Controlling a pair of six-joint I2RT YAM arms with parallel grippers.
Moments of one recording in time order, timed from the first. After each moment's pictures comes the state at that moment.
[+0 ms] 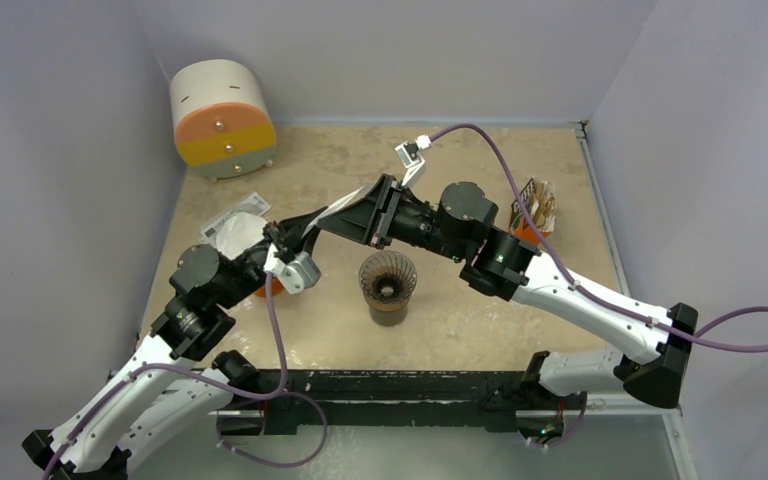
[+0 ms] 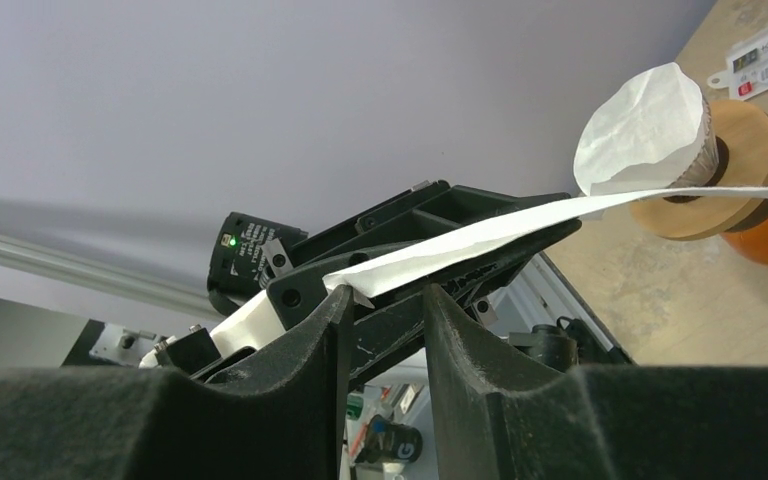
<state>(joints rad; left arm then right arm) -0.68 0.62 0.77 0.04 0.27 0.72 1.03 1.26 1.26 0.05 -0.17 1.10</state>
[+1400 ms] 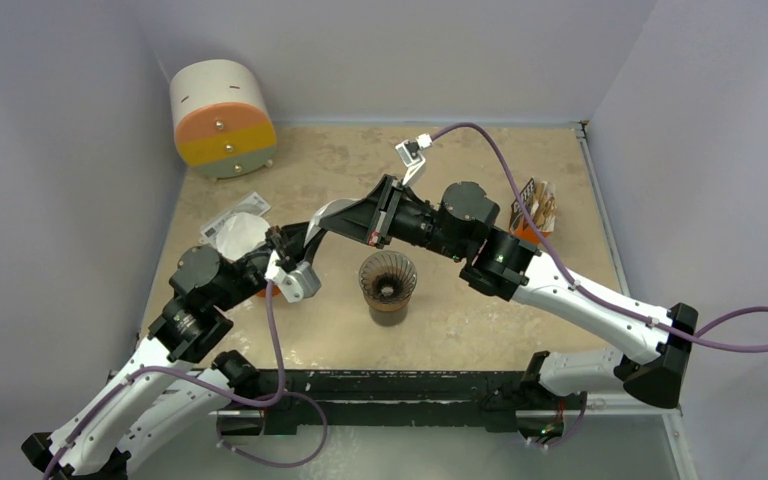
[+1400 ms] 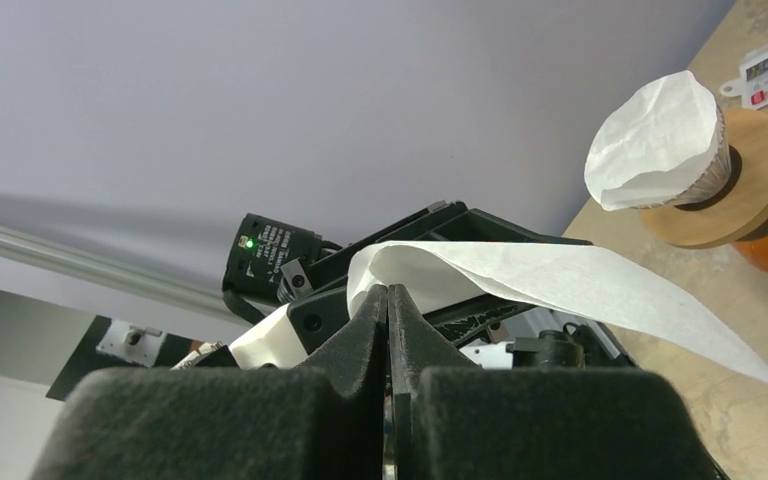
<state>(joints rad) -0.68 0.60 0.77 -0.01 0.33 0.74 1.03 1.26 1.26 0.07 -0.18 1.10</state>
